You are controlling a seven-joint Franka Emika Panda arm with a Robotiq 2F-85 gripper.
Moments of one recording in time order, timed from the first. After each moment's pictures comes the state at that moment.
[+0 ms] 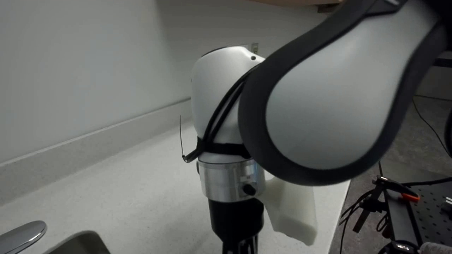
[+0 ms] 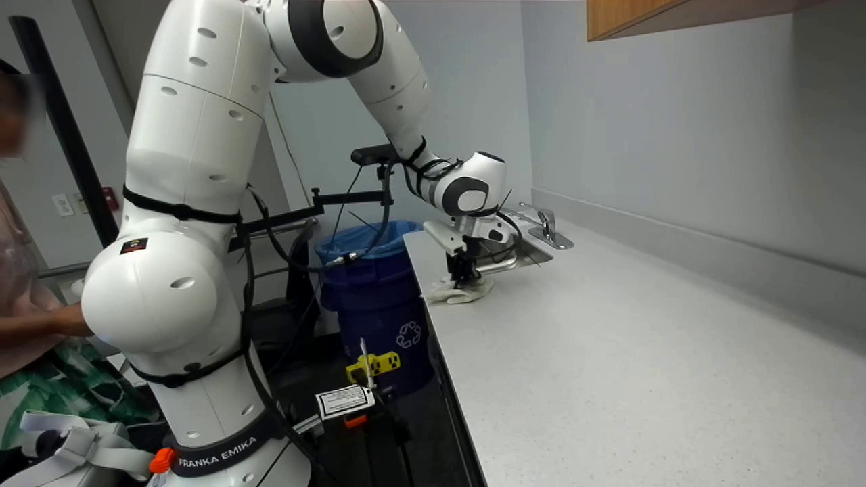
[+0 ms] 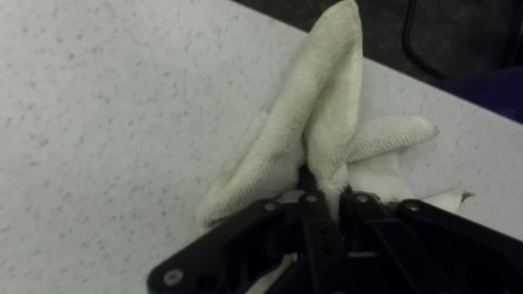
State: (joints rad) arm 0.24 0.49 0.34 -2.05 0.29 2.39 0.12
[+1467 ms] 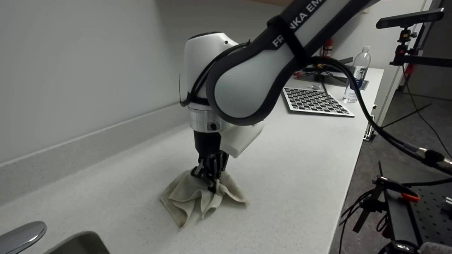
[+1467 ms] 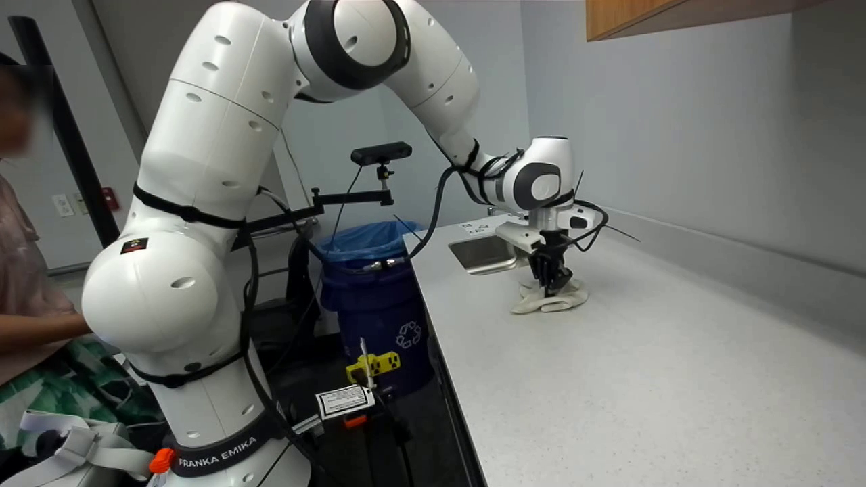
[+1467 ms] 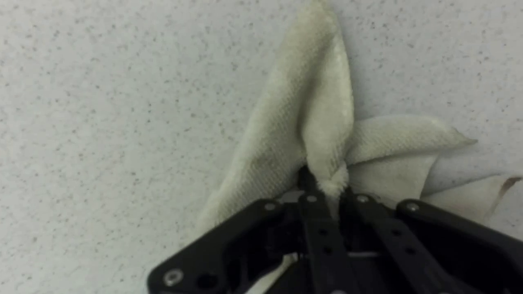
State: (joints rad) arm 0.24 0.60 0.06 -1.82 0.03 2.39 0.26
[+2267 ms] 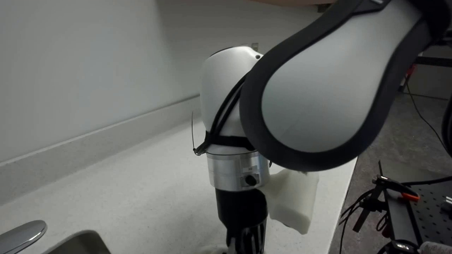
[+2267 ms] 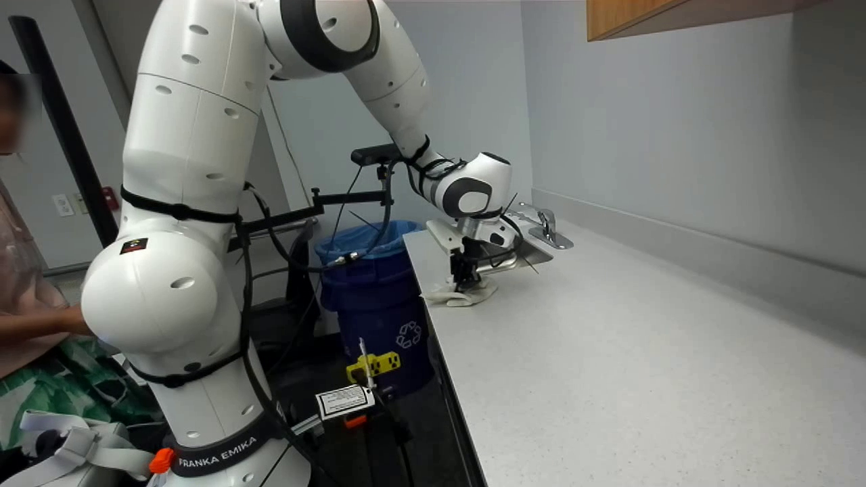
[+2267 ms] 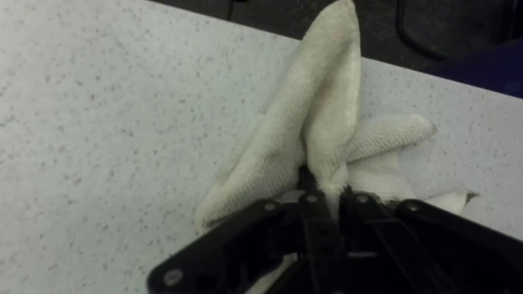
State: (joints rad) arm 0.24 0.47 0.30 -2.08 0.34 2.39 0.19
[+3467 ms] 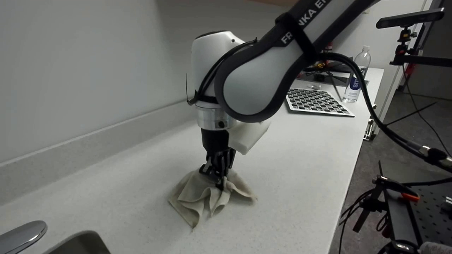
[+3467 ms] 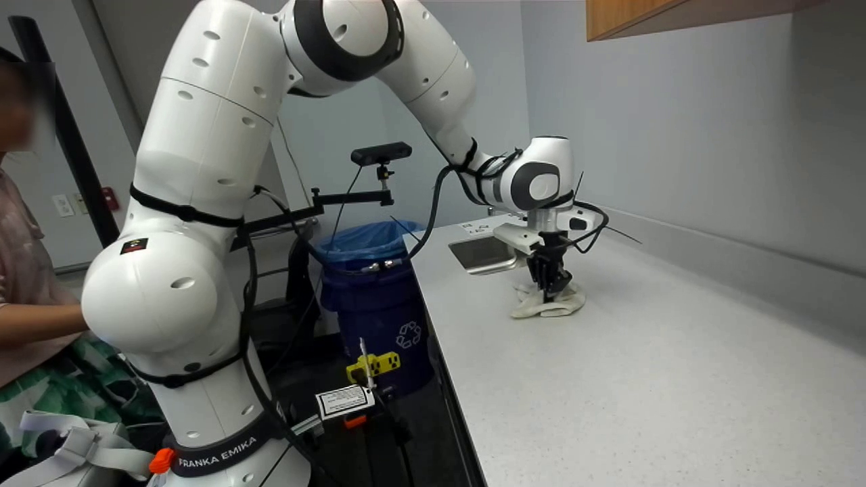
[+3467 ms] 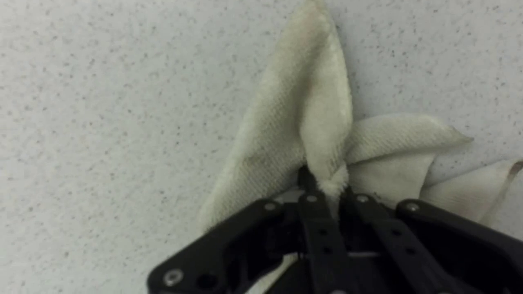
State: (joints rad) arm 0.24 0.56 0.05 -1.87 0.03 2.38 0.25
